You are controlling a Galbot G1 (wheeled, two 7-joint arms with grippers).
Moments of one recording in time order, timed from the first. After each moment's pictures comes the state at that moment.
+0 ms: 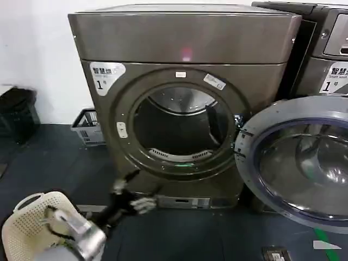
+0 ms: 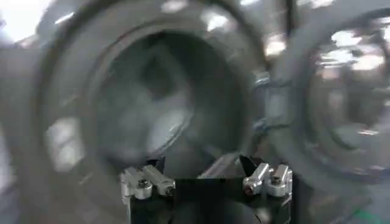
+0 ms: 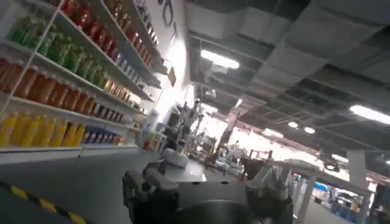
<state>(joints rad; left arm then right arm) 1.41 -0.82 -0.48 -2.45 -0.68 0.45 -0.18 -1.69 1.43 1.85 1.73 0.24 0.02 0.29</state>
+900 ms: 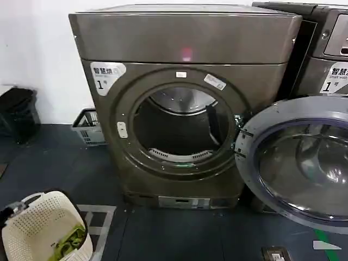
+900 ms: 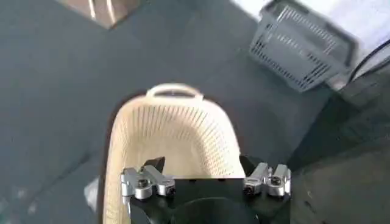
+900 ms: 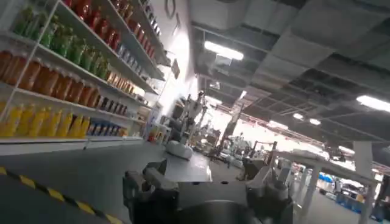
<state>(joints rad) 1.58 -0.73 -1.24 -1.96 -2.03 0.74 -1.05 -1.70 1.44 1.85 1.69 0.26 0.03 0.26</state>
